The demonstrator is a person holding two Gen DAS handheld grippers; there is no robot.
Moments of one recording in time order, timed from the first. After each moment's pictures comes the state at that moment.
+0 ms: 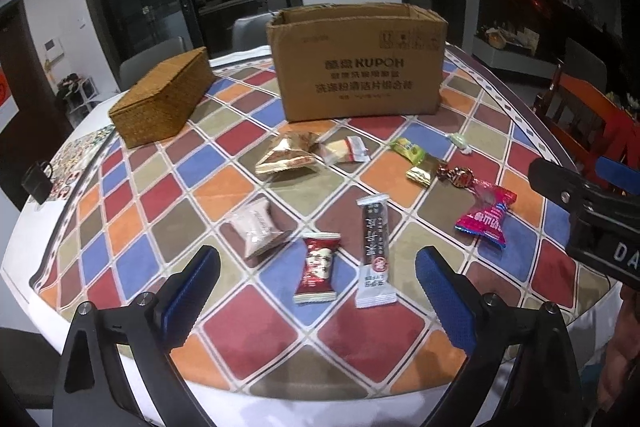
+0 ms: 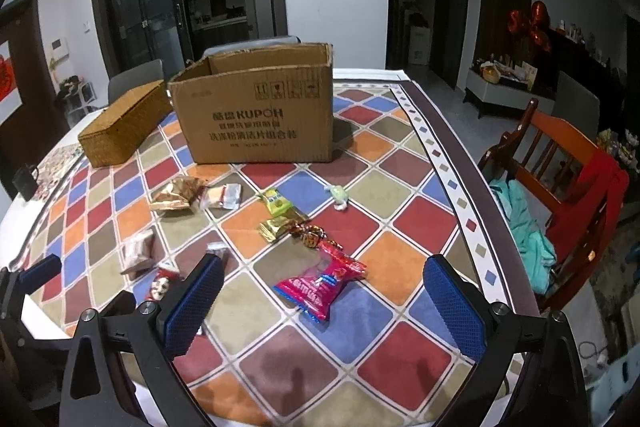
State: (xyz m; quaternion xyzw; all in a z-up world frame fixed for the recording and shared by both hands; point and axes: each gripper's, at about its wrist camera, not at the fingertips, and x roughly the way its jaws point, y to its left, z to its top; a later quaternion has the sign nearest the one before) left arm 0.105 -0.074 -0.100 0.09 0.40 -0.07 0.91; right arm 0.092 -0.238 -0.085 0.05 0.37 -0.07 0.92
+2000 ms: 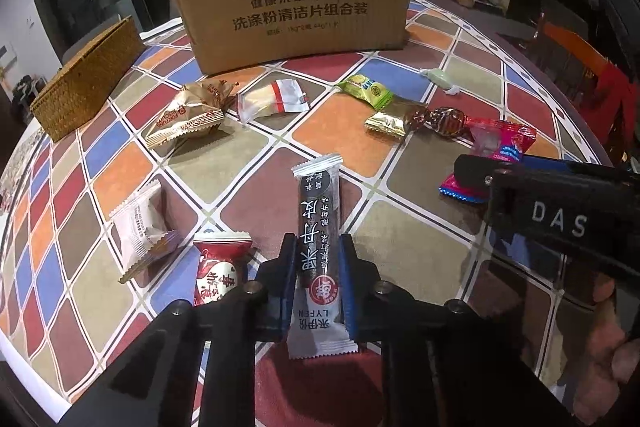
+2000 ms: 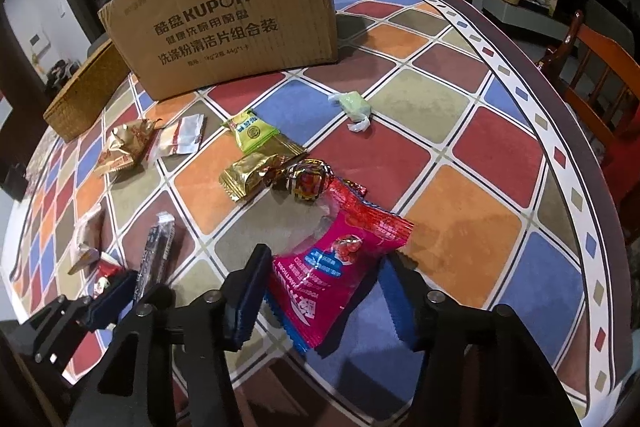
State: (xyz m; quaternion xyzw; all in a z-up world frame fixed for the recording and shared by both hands) left arm 0.154 -0.115 -0.180 0.11 0.46 -0.13 0.87; right arm 0.166 -0.253 -0.182 0.12 0.48 -0.04 0.87
